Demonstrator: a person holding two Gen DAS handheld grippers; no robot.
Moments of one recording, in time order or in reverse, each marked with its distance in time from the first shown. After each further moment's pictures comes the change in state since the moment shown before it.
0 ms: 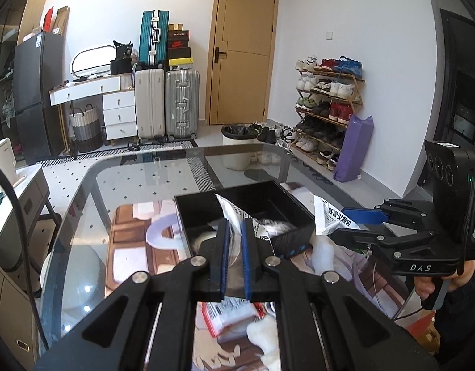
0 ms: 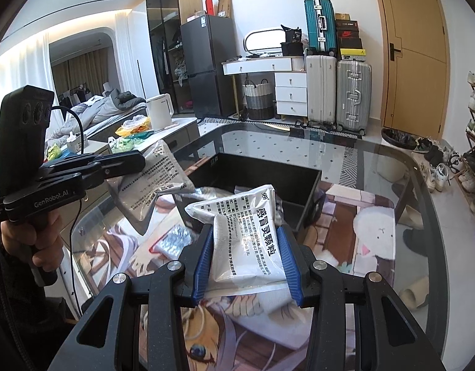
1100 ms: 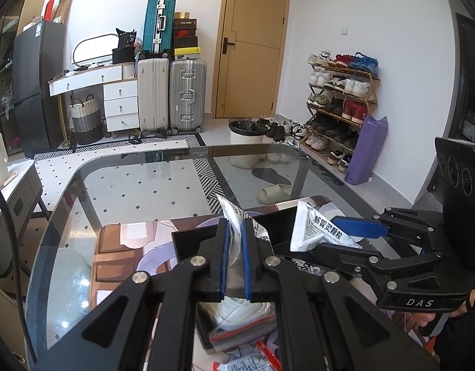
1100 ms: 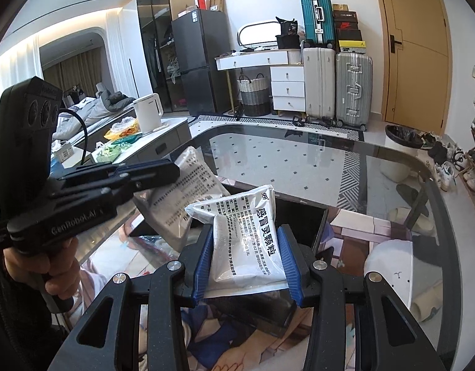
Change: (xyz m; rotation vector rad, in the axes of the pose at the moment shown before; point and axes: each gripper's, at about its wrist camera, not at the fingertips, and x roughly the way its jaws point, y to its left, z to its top) left arm 0.093 0.019 0.029 -0.030 0.042 0.016; right arm 0.084 -0.028 0.048 0.021 0.033 -0.012
